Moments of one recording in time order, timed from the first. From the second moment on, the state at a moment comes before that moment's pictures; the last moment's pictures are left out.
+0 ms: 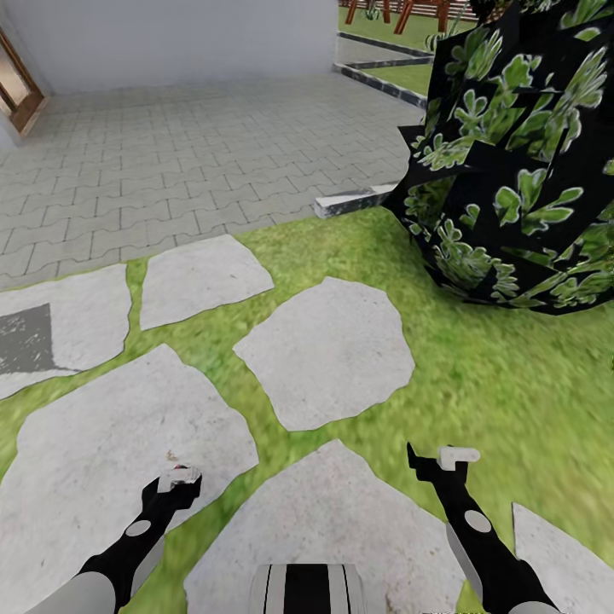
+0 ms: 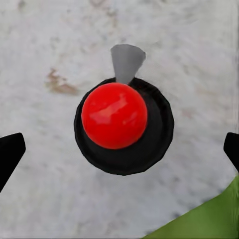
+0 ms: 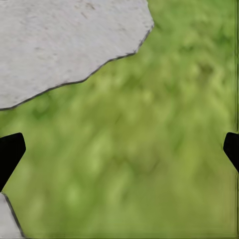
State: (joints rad) left arm -0.60 0.11 0.00 -0.29 0.04 -0.25 0.04; right arm -0.45 -0.07 -0.07 -0.72 -0.01 -0.24 -0.01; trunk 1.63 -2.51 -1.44
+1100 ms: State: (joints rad) left arm -0.60 0.11 0.00 -0.29 0.04 -0.26 0.04; right arm -0.45 -0.07 -0.07 -0.72 -0.01 -0.24 -0.01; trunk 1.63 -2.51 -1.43
